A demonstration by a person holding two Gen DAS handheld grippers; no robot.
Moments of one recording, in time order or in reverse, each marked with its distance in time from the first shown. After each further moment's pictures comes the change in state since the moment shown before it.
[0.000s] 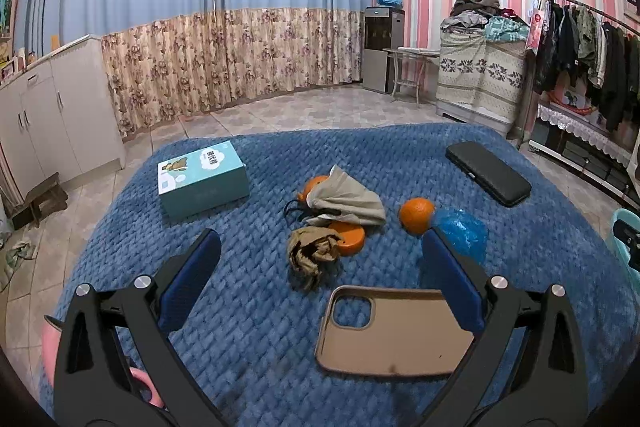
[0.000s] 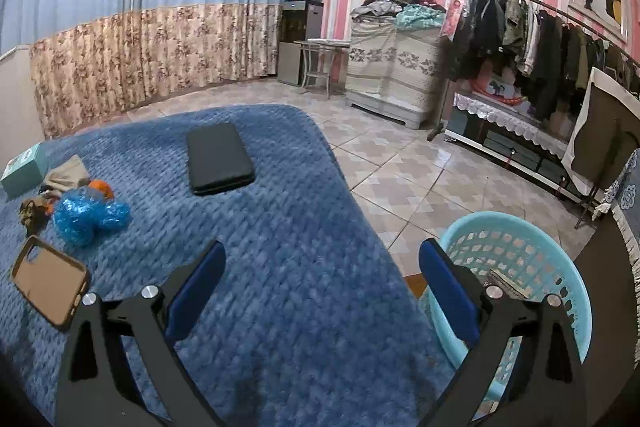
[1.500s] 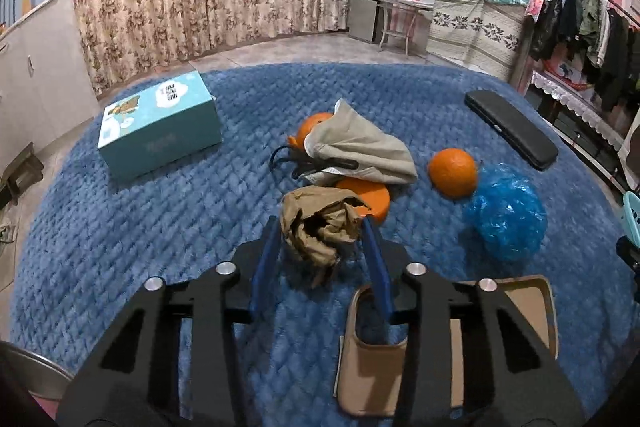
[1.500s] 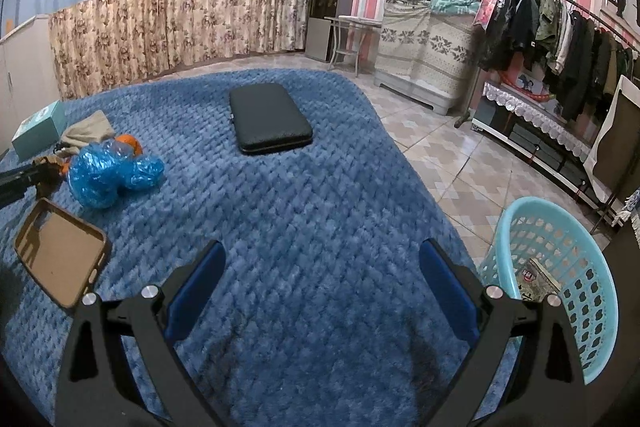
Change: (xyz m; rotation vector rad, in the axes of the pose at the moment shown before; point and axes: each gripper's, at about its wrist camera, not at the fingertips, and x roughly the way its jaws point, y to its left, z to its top) left arm 0.085 0.011 -0.013 -0.004 0.189 -0.077; right arm 0.022 0.050 -0.020 -0.073 0.090 0.063
